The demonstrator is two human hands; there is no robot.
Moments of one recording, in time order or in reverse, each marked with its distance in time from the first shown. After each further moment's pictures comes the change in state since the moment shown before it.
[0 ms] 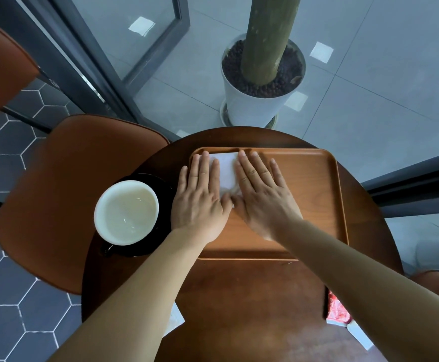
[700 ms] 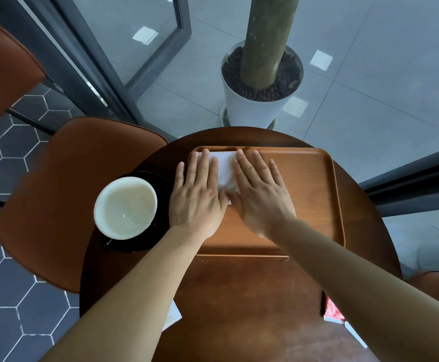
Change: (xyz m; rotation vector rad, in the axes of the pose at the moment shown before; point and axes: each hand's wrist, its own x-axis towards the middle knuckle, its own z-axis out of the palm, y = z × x) left_hand -0.003 0.001 -0.006 0.044 0.064 0.001; right_hand -0.003 -0.007 -0.004 0.085 0.033 0.068
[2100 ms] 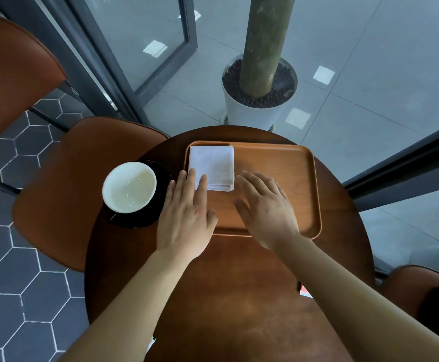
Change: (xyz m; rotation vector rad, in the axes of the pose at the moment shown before) left_hand -0.079 0.021 -0.033 -0.075 0.047 -0.061; right_hand -0.070 -0.001 -0.025 0.231 0.128 0.048
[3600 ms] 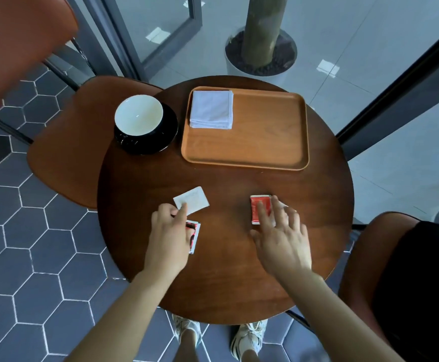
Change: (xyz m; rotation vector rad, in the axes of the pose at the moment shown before) left_hand -0.190 0.013 0.041 -0.293 -0.045 -0.242; right_hand -0.206 -0.008 0.040 -0.221 -0.178 0.269
